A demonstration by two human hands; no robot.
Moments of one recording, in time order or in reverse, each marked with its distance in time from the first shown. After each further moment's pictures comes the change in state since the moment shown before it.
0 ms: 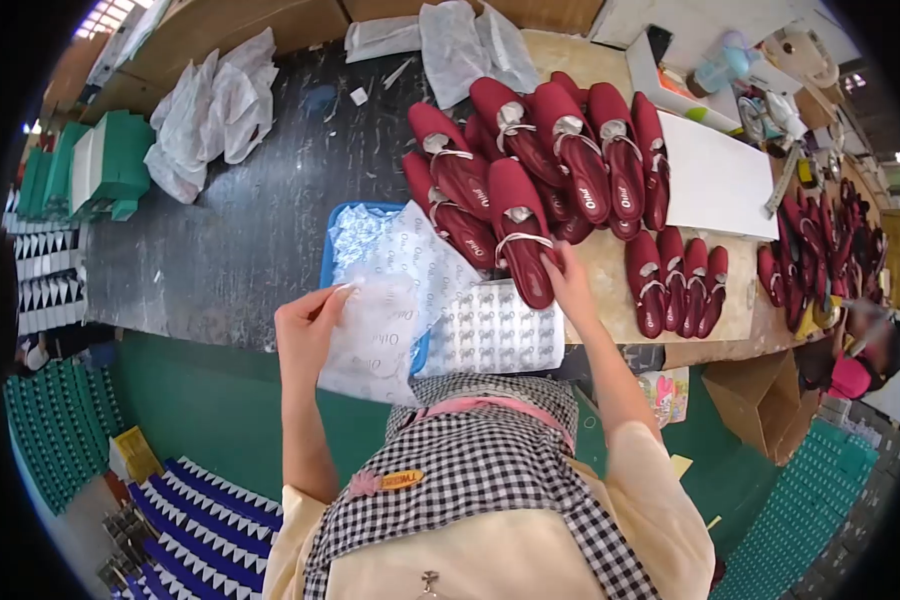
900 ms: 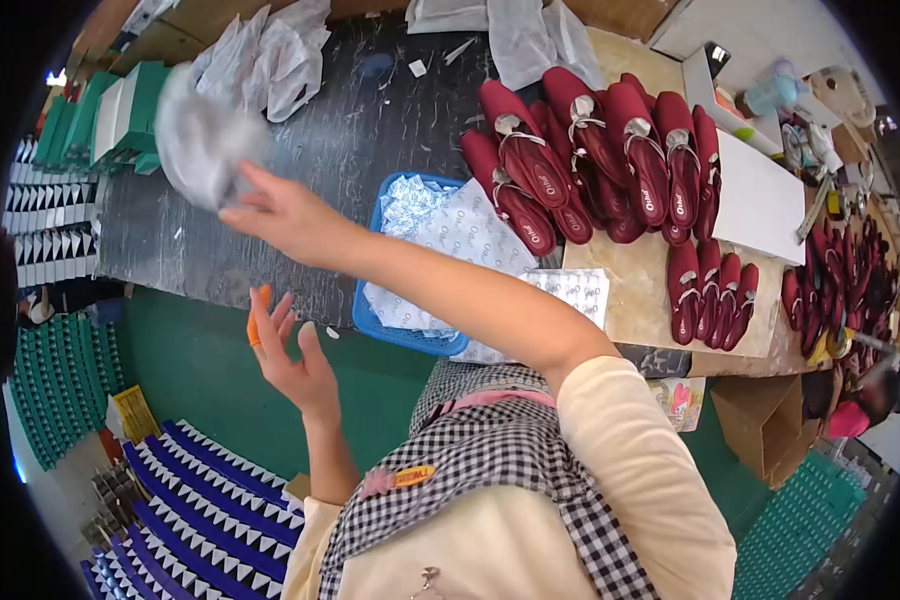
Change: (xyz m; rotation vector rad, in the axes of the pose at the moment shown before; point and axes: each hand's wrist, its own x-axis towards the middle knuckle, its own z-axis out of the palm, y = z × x) left_hand -0.034 -0.043 -0.051 0.217 0.841 0.555; right_hand 0.006 -0.333 0.239 0.842 -0.687 -0.235
